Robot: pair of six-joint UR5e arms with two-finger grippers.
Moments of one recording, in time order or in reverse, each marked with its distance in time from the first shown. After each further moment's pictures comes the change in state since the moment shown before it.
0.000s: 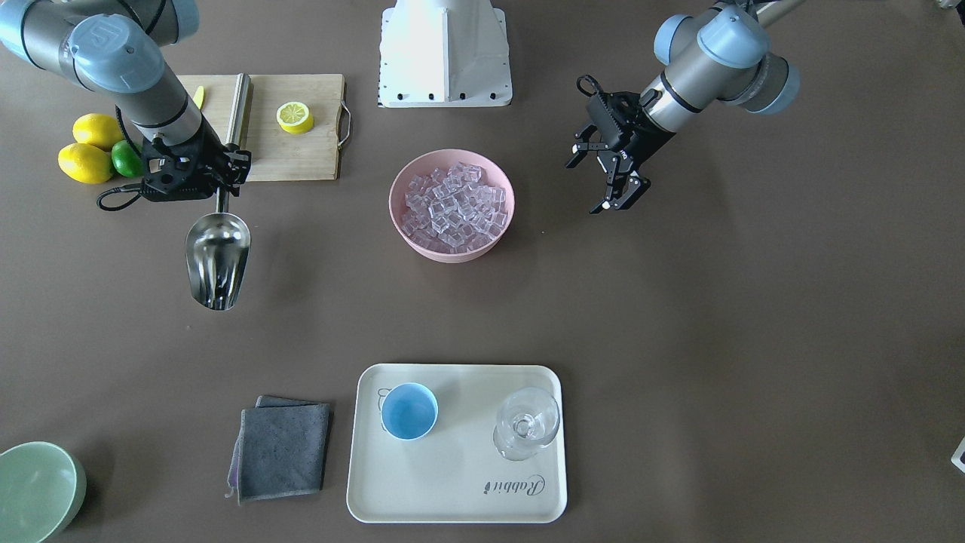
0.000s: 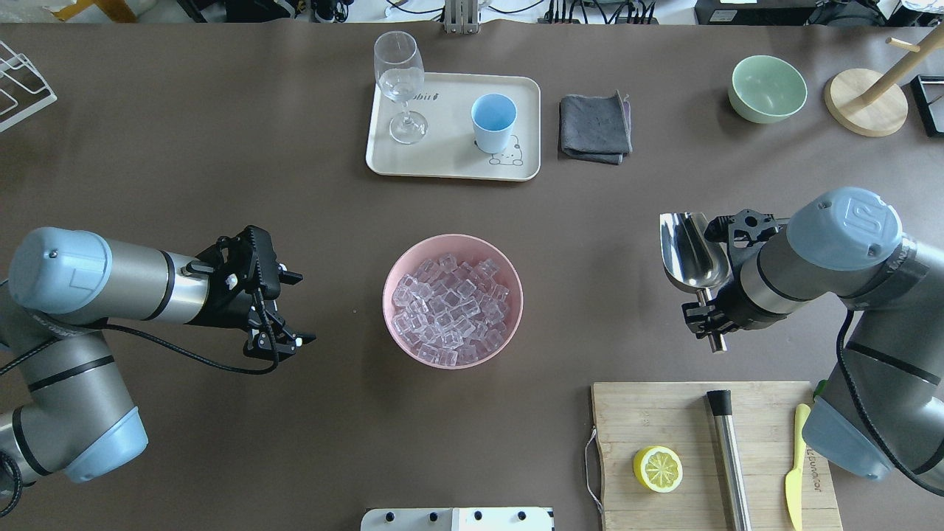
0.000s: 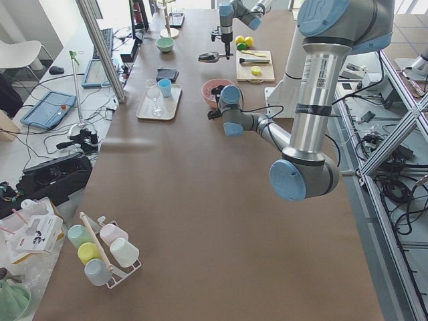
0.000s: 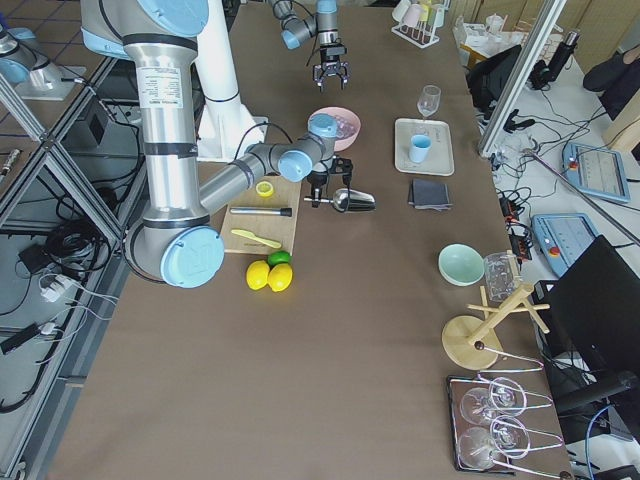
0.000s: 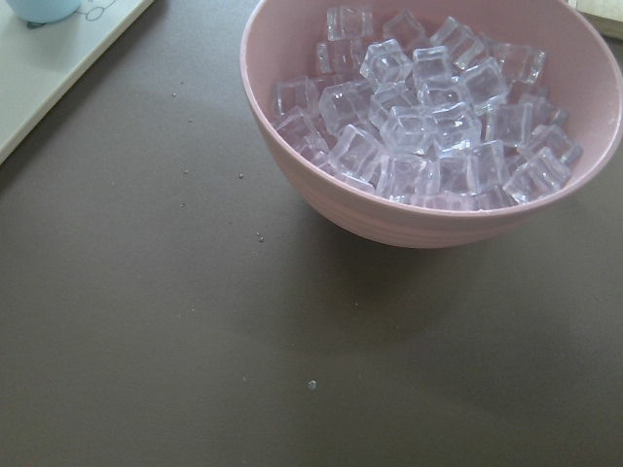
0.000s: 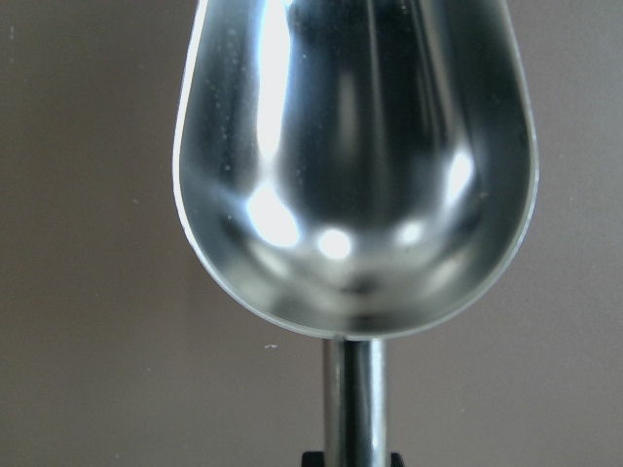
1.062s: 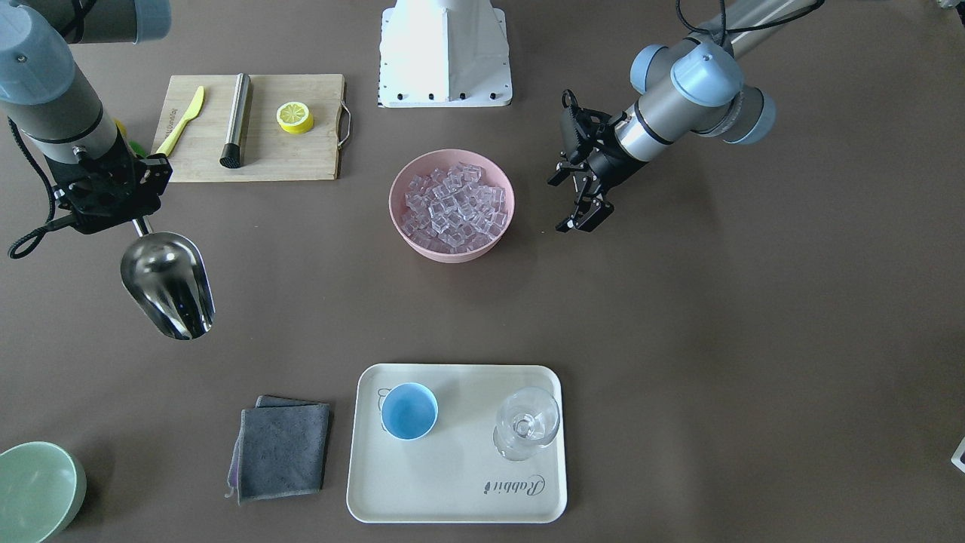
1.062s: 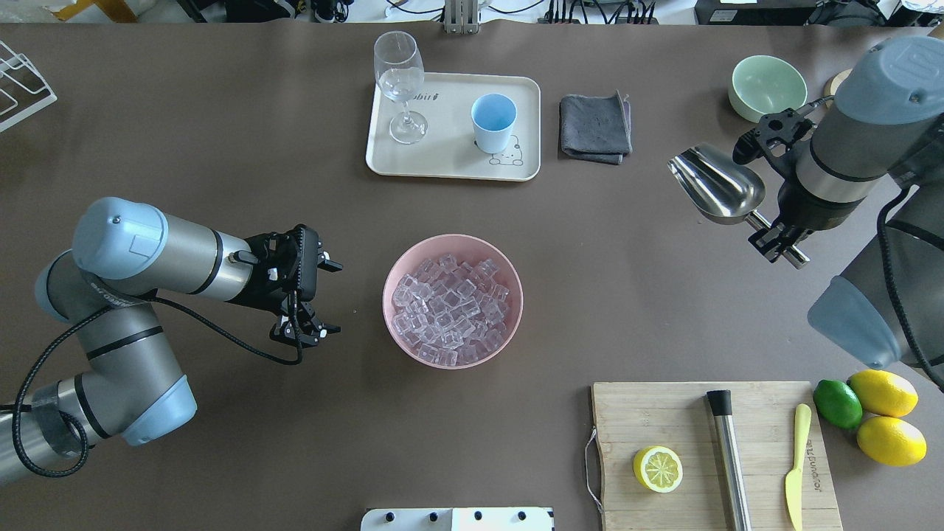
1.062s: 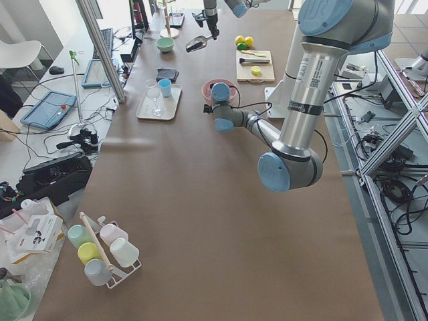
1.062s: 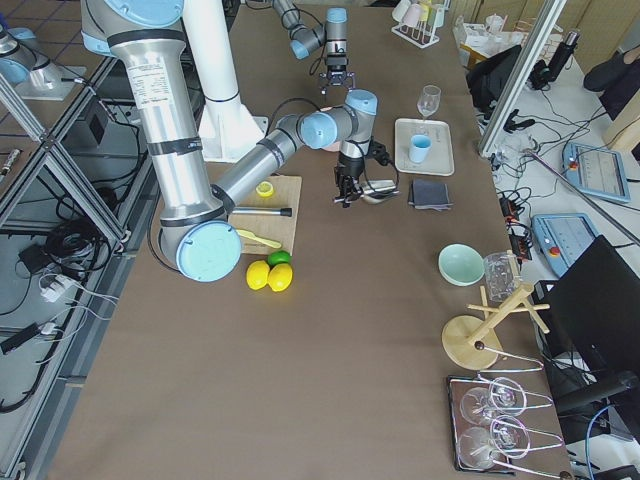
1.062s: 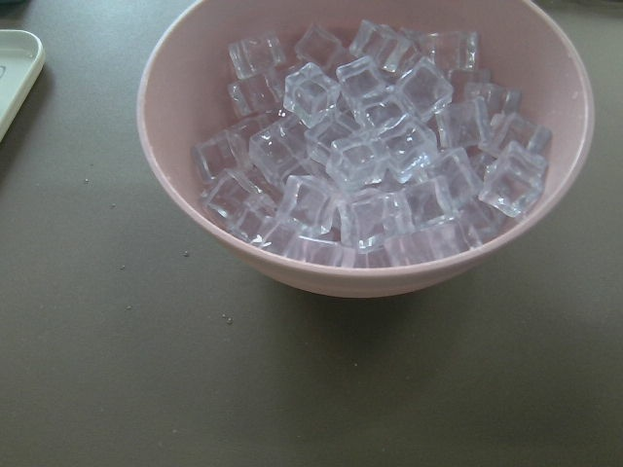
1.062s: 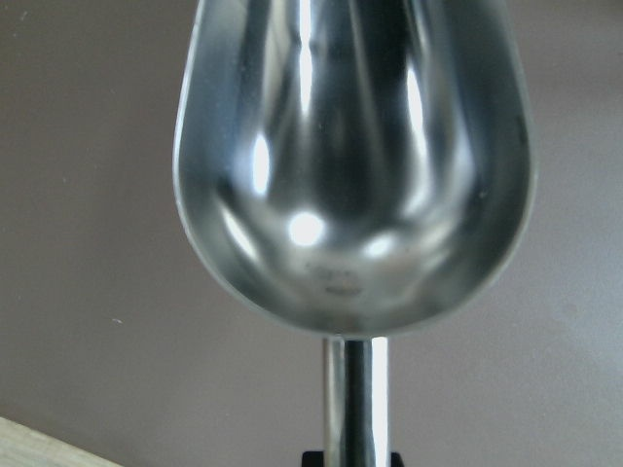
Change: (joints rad) left arm -0.023 -0.131 0.127 0.003 -0.089 0.284; right arm 0.246 0.169 0.025 -0.489 0.007 -0.791
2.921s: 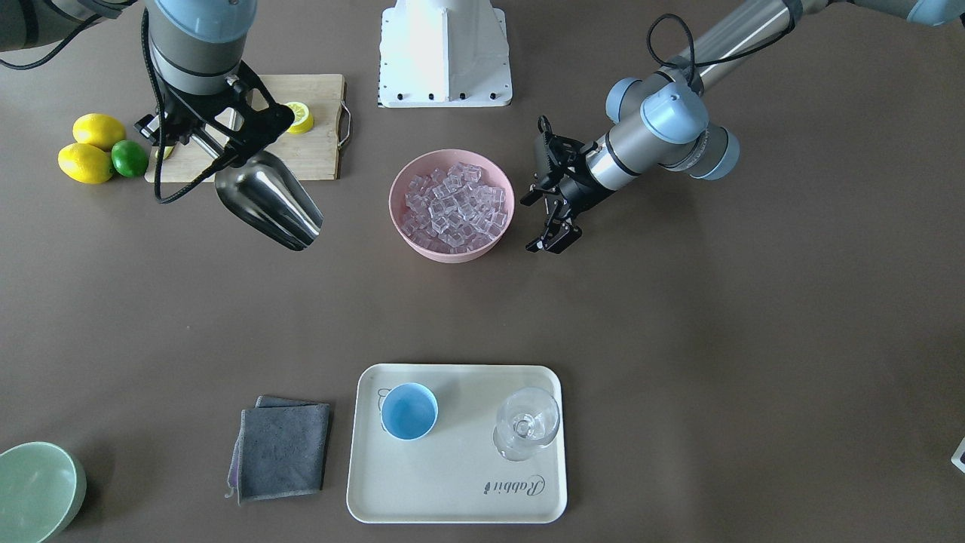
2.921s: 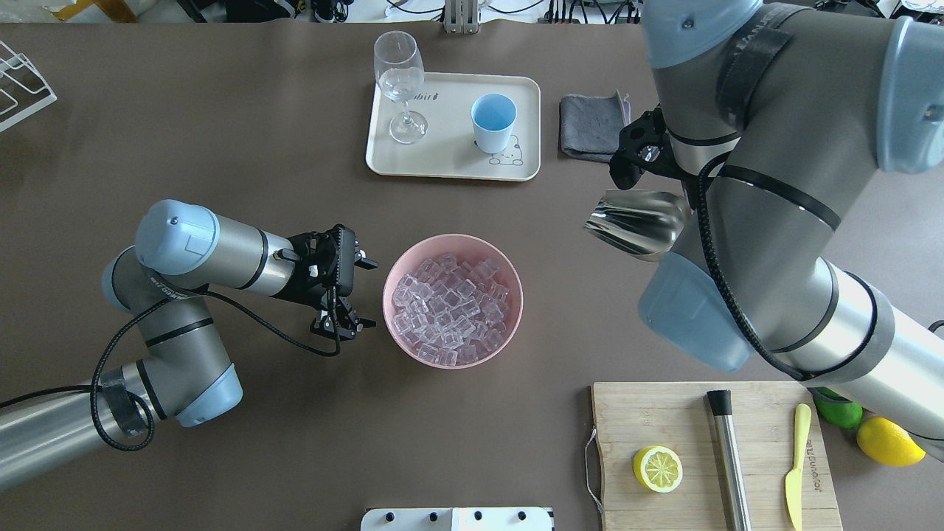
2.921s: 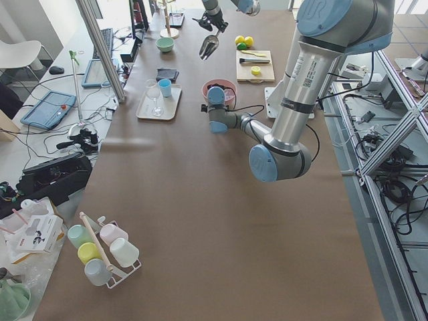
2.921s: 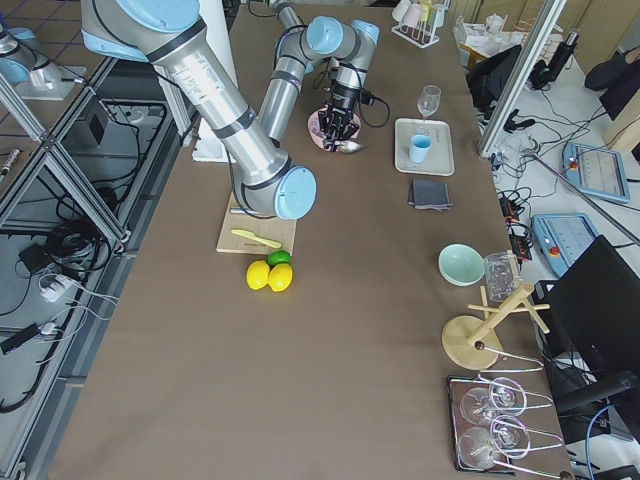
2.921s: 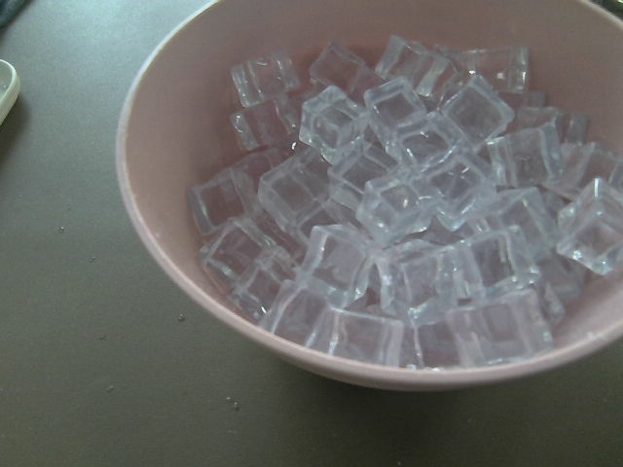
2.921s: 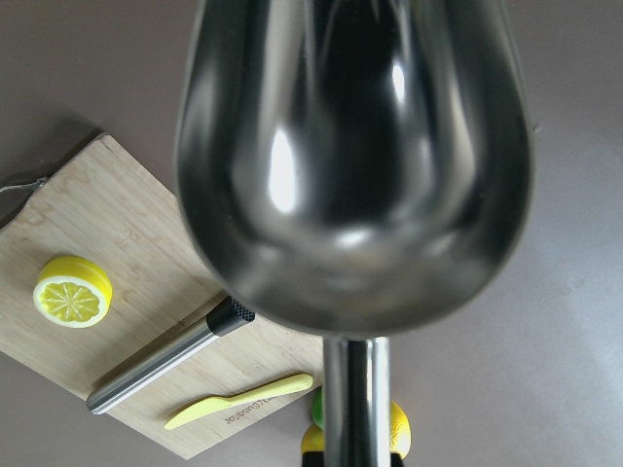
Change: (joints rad) left arm 0.020 -0.118 0.194 -0.147 -0.001 -0.016; right arm -0.125 0.496 -0.006 -0.788 -0.124 -0.425
